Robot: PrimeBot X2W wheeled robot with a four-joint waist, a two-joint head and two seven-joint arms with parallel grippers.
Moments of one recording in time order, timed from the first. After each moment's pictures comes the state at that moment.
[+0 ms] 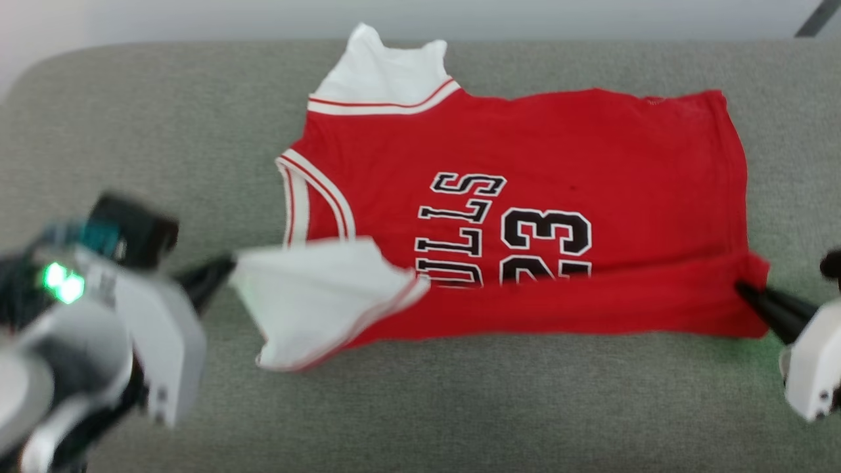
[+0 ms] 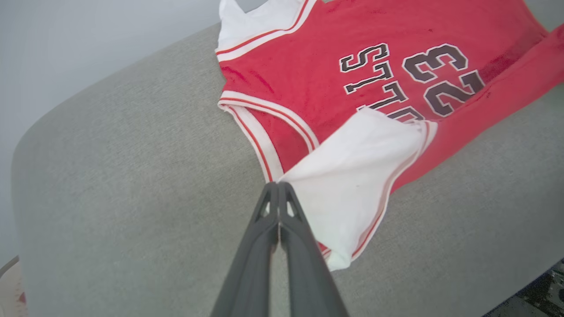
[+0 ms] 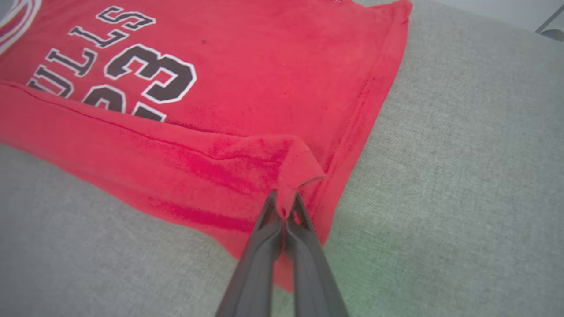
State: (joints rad) left arm -0.66 1.19 -0.85 -0.48 -1.06 0.37 0.45; right arm -0.23 -0.70 0.27 -0.02 0.69 0.13 0.42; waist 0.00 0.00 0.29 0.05
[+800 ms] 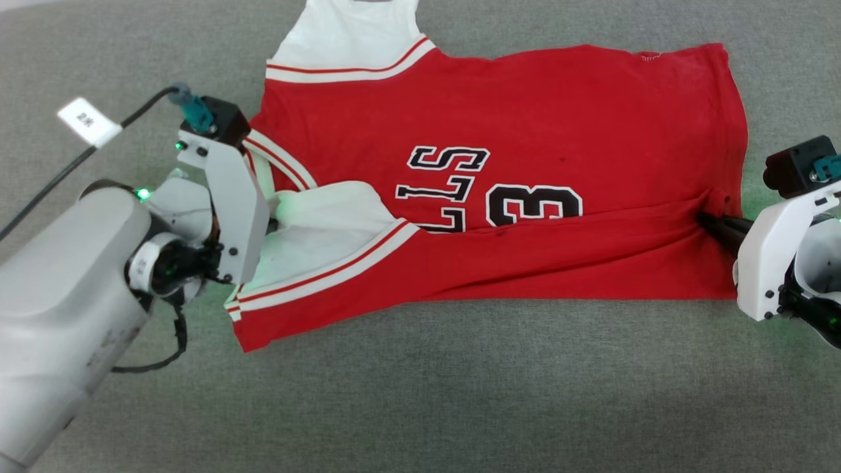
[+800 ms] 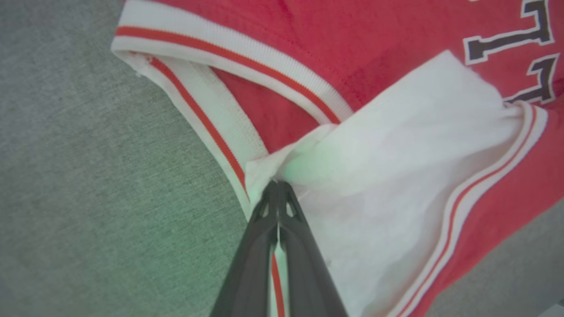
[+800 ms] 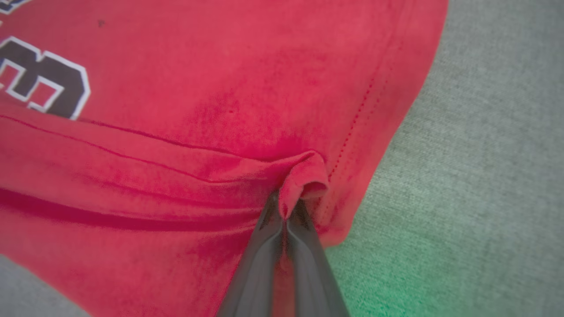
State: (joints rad) left arm -1.03 0.69 -0.96 0.40 -1.12 0.03 0.73; right arm -0.68 -0.61 0.55 0.39 0.75 0.13 0.45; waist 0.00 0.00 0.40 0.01
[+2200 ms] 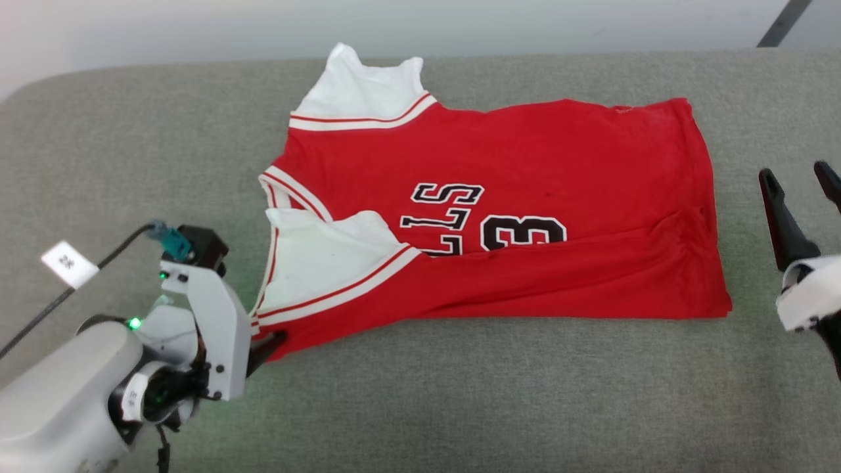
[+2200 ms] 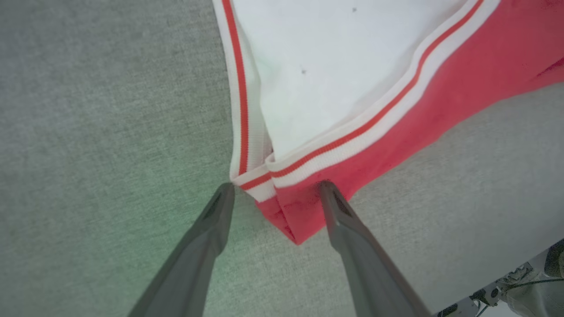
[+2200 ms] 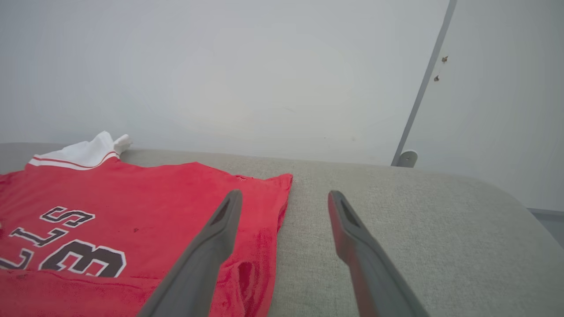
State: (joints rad) left arm -0.71 0.83 -0.92 0.16 -1.21 0.17 0.59; right arm -0.46 -0.47 0.14 0.32 0.51 0.13 -0.06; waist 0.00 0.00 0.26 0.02
